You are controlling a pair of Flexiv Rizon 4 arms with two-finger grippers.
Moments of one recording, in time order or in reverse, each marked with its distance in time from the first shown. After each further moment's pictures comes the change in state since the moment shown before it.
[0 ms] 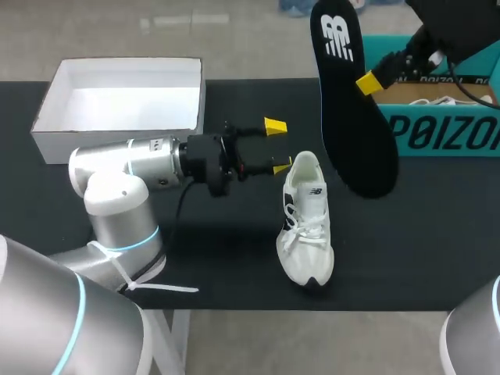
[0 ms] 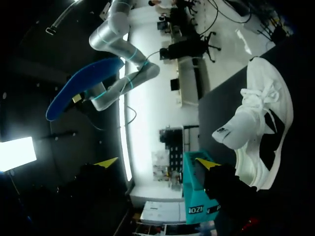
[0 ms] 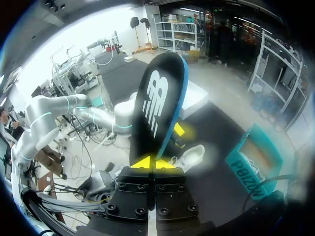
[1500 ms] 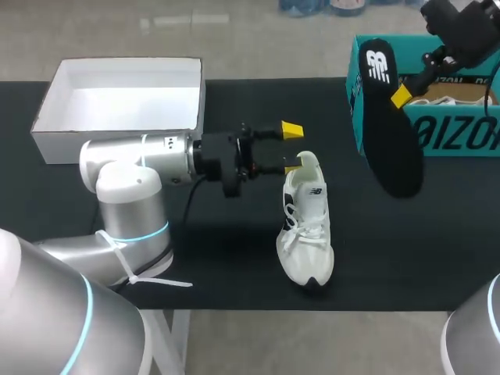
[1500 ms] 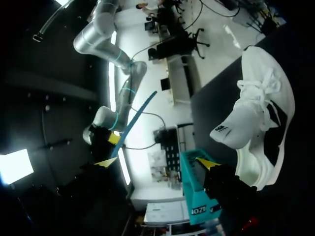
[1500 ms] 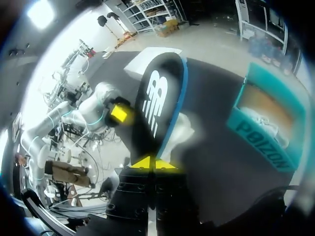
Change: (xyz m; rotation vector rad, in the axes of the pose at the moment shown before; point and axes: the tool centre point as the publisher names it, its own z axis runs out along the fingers) left arm 0.009 -0.004 0.022 0.005 0.064 0.084; right arm -0.167 -0.074 0.071 0.162 0.156 0.361
